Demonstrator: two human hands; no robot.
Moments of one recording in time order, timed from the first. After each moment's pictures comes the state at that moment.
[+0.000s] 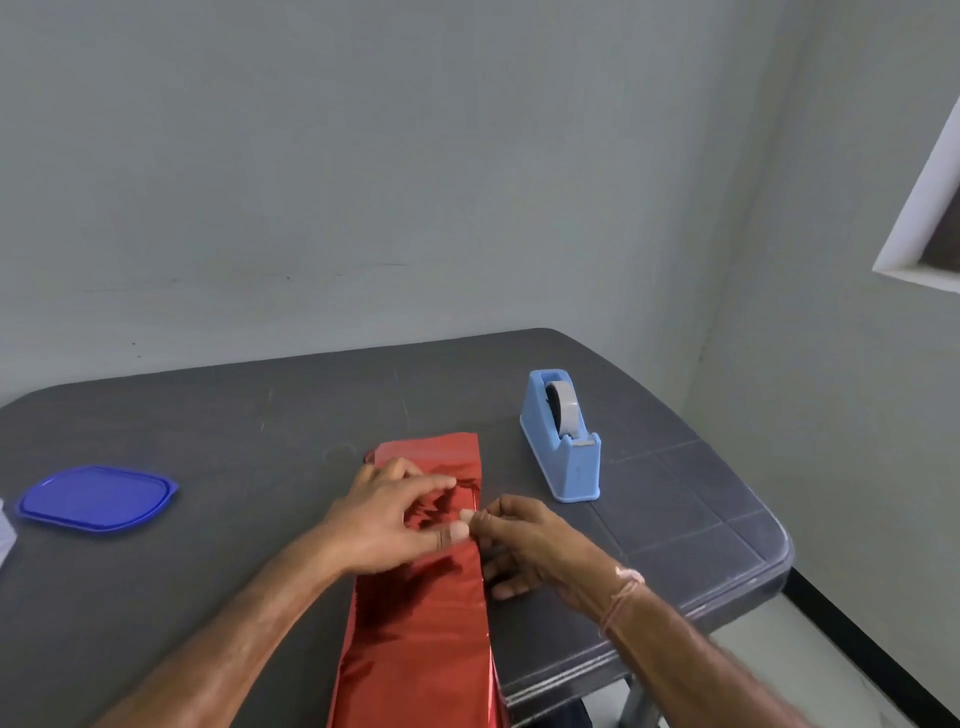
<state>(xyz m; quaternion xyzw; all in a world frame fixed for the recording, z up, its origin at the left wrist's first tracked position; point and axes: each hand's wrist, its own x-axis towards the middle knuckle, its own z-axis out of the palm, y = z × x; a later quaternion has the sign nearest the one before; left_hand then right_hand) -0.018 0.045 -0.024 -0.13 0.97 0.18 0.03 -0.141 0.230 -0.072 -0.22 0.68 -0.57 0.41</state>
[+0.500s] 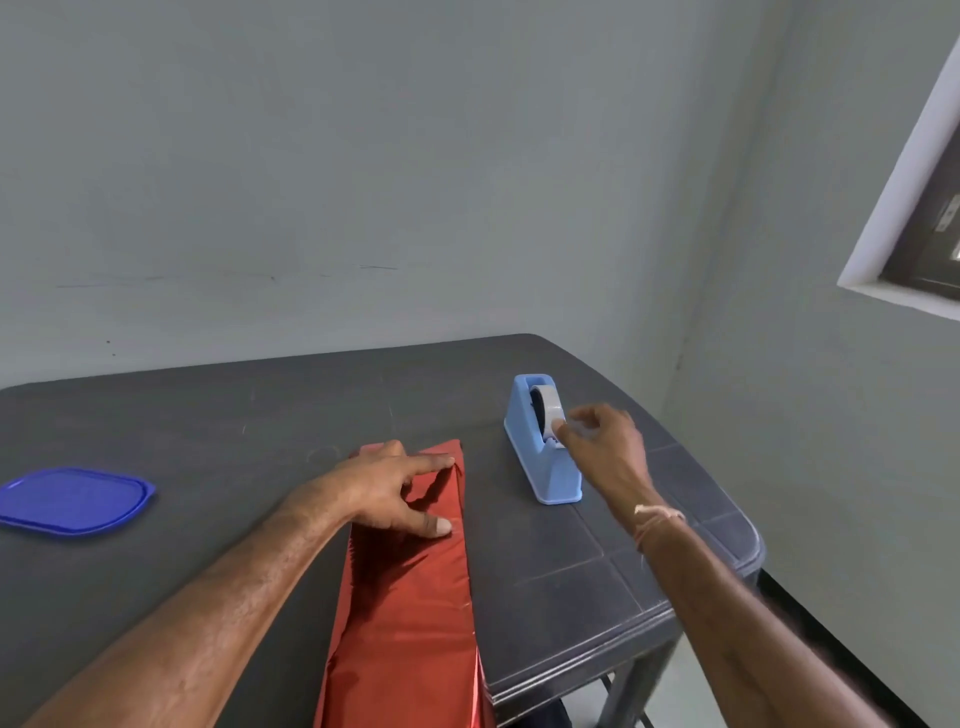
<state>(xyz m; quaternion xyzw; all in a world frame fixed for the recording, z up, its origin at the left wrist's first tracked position) -0.058 0.023 -0.012 -0.13 0.97 0.15 0.14 -0.215 0.262 -0.017 -0.15 0.87 -0.46 -0.03</state>
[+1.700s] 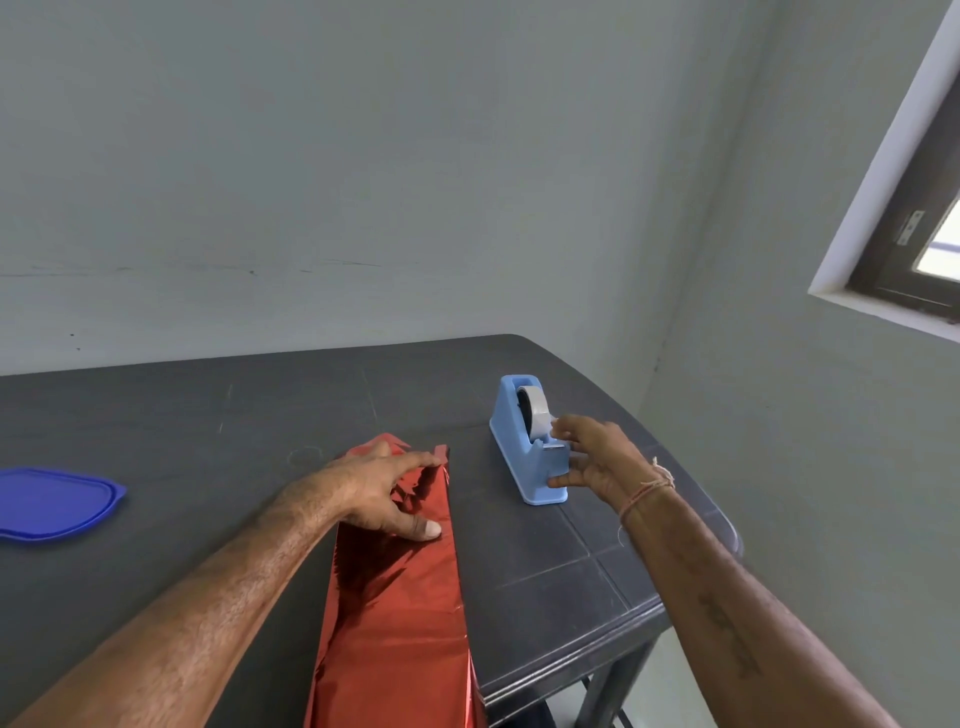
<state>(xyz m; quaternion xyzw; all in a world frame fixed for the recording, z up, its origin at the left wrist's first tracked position) -0.059 0.028 -0.007 -0.14 0.96 0.18 0.16 -0.235 0.258 -0.008 0.03 0.73 -0.64 0.24</state>
